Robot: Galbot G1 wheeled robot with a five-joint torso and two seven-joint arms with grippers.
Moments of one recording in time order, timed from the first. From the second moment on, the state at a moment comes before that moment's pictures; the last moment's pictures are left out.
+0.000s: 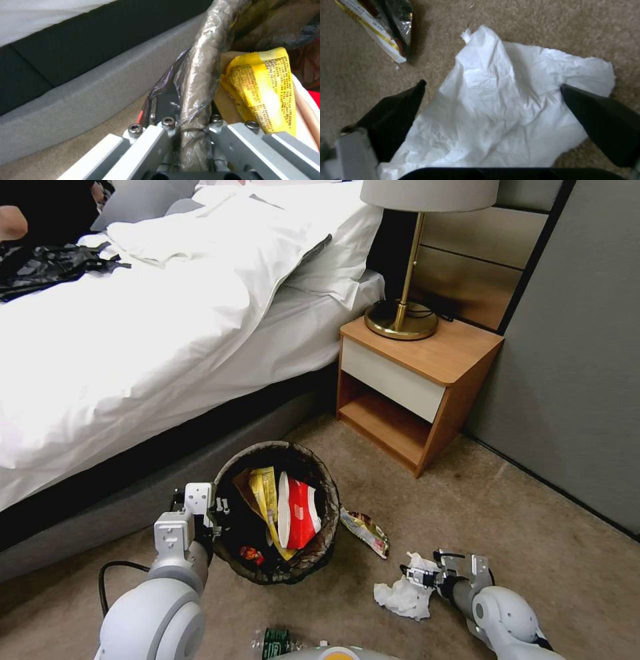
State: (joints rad) left arm 1.62 -1.33 -0.47 -2.41 -0.27 0.74 -0.35; right arm -1.35 1.28 0.50 1.41 0.50 -0.63 -0.17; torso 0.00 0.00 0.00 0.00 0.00
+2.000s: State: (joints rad) left arm 1.61 -1.33 -0.47 -2.41 -0.26 0.74 -0.35; right arm -1.56 1.23 0.74 2.17 0.59 -0.63 -0.17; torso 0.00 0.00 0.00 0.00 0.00
